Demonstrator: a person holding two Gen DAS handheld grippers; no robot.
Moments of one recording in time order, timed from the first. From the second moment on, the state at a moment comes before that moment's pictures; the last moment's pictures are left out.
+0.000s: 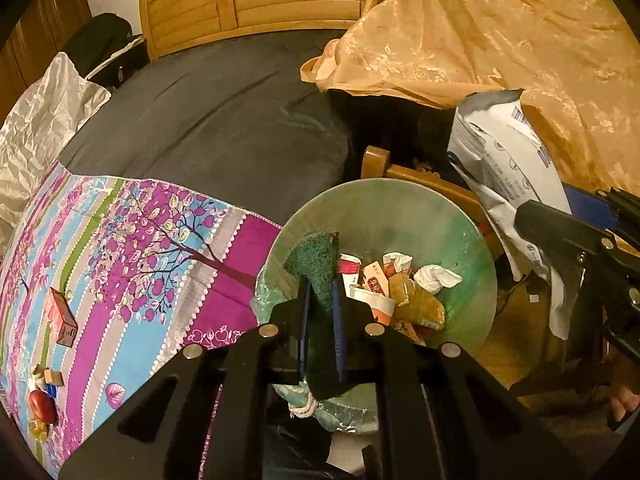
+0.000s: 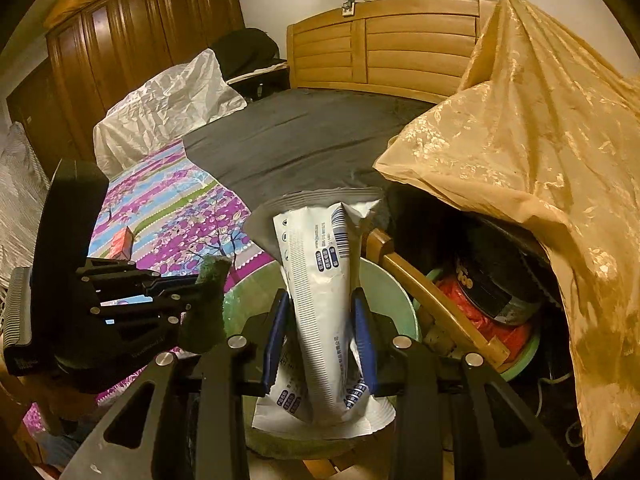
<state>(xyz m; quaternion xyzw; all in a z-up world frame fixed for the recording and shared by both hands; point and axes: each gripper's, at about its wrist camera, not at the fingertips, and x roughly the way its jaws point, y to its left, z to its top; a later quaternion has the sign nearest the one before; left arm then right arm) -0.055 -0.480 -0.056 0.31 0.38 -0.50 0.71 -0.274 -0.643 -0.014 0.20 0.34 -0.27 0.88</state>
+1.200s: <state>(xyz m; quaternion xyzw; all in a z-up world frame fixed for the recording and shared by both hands) 0.075 -0.318 -0.106 0.16 0.51 -0.37 0.76 -0.161 -0.564 -0.029 0.17 0.35 -0.17 0.91</state>
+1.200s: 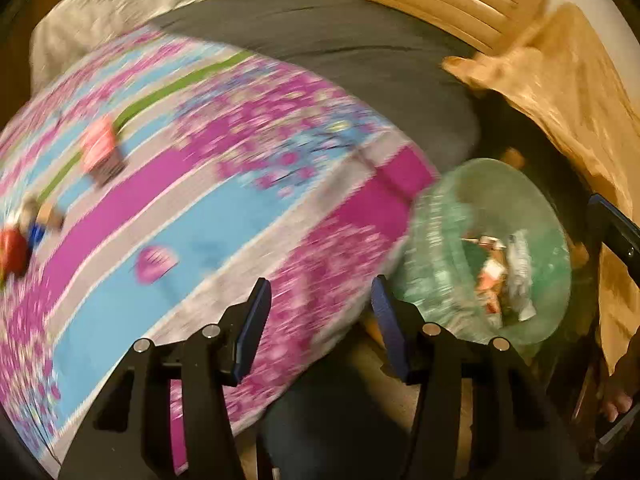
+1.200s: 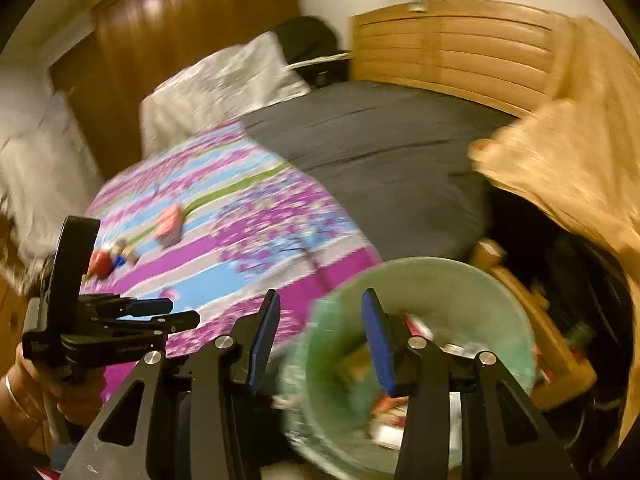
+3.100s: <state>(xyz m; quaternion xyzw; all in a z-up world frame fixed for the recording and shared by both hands) 0.419 0.022 -0.058 0.06 0.46 -0.18 0.86 0.248 -0.262 -0.131 0.04 0.42 0.15 0.90</state>
